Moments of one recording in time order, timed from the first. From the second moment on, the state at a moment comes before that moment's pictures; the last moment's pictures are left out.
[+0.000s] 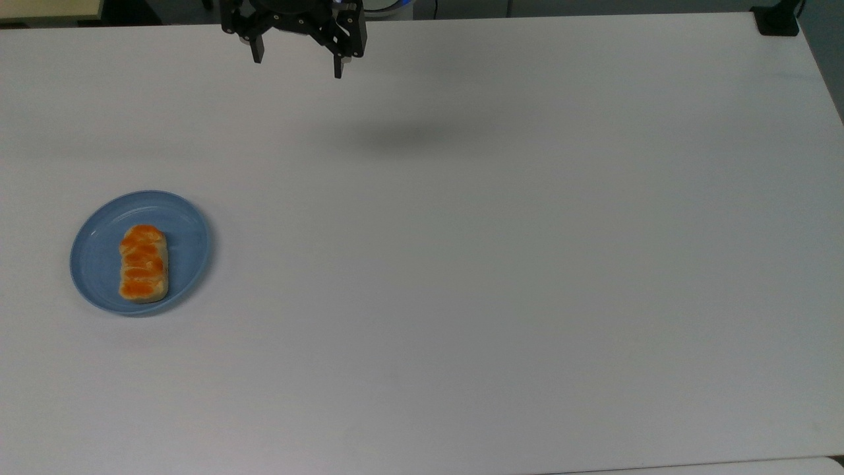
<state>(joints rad) -0.02 0.09 0.01 -1.56 -0.10 1.65 0.12</state>
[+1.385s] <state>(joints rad) -0.17 0.18 0.01 -1.56 -0.10 1.74 -0.17</state>
